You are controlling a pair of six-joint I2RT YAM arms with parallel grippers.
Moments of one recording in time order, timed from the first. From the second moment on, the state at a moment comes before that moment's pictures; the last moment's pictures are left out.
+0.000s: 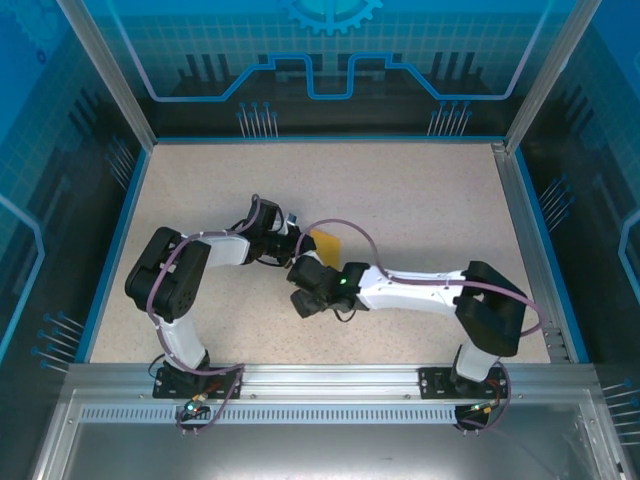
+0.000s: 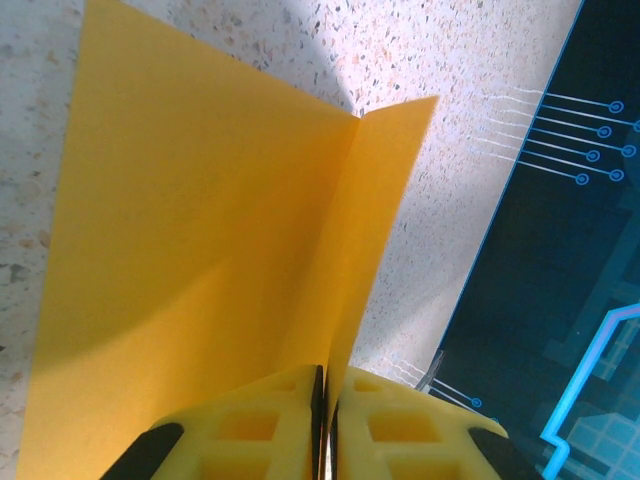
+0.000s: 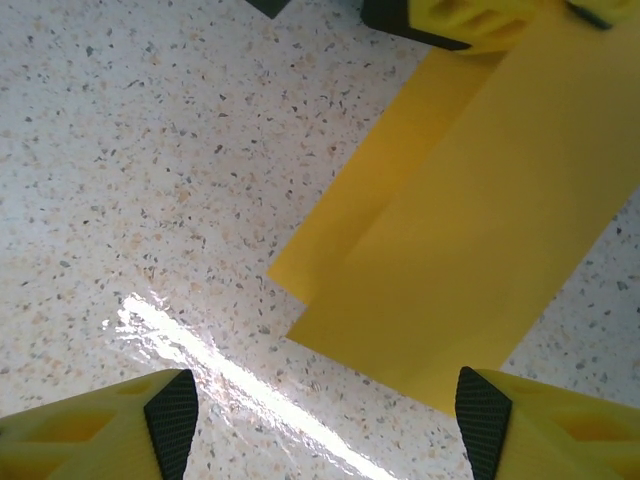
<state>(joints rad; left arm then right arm) -0.34 1.81 0.86 0.10 0.74 -1.07 1.13 1.70 1.13 -0.55 0.25 0.53</state>
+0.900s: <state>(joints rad) -0.34 1.81 0.86 0.08 0.74 -1.06 1.19 1.80 1.24 -0.70 0.45 0.55</state>
